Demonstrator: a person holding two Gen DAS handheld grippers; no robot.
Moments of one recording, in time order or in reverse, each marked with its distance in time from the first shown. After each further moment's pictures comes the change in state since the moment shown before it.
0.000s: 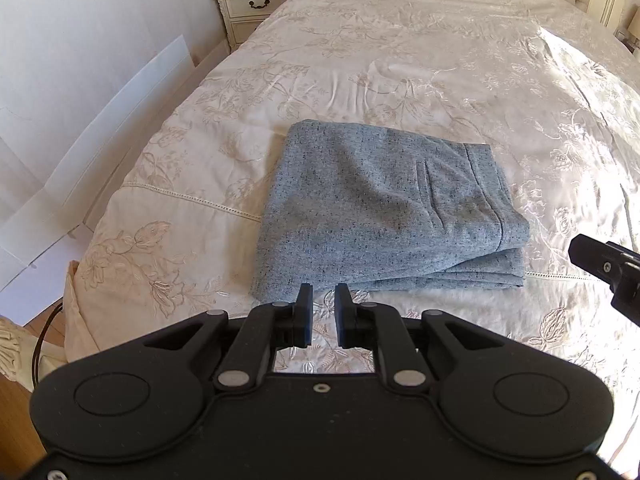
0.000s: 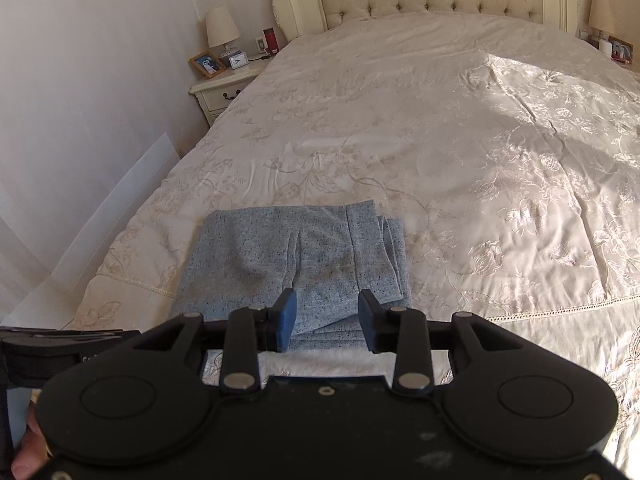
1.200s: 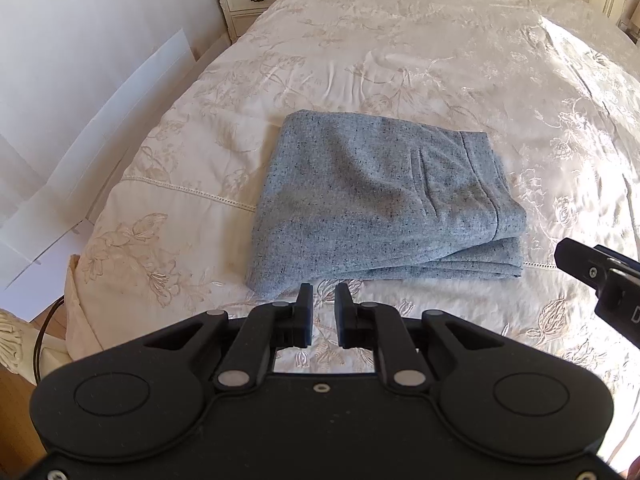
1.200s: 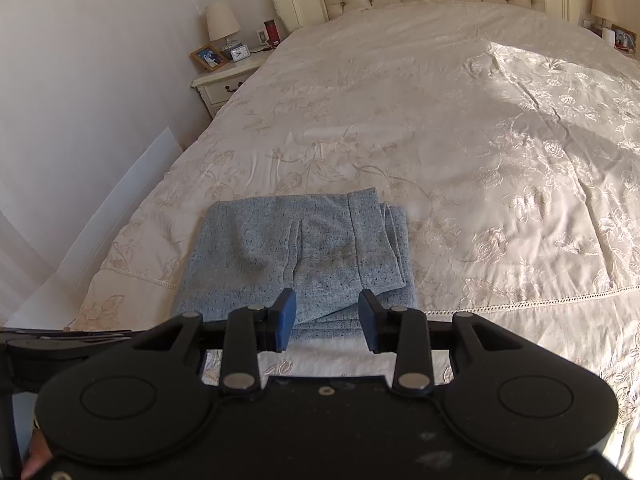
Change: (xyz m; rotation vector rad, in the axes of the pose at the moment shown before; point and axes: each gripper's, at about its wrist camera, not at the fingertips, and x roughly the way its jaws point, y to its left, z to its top) left arm 0.000 -0.012 -0.002 0.009 0.027 0.019; right arm 0.003 -0.002 -0.002 0.025 0.028 0.012
